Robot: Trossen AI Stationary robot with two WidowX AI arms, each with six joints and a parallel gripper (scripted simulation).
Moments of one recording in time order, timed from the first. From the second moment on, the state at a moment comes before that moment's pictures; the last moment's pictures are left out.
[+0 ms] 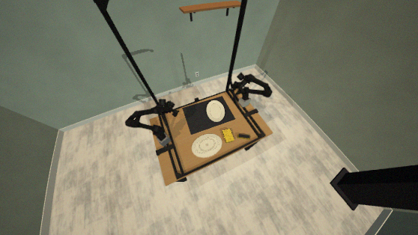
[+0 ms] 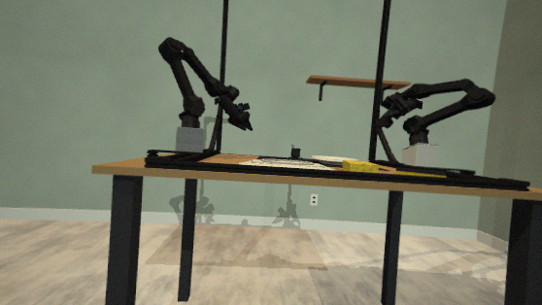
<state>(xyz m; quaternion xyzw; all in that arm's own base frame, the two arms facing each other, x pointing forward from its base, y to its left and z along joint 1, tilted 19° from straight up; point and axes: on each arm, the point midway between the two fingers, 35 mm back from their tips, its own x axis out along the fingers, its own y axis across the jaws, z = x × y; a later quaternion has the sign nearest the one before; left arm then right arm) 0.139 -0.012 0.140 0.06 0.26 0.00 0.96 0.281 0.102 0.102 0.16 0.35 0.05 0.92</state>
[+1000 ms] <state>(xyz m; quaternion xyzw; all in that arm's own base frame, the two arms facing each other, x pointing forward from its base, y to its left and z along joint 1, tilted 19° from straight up) 0.132 0.008 0.135 0.15 0.24 -0.02 0.96 0.279 0.103 0.101 0.15 0.36 0.06 0.92</state>
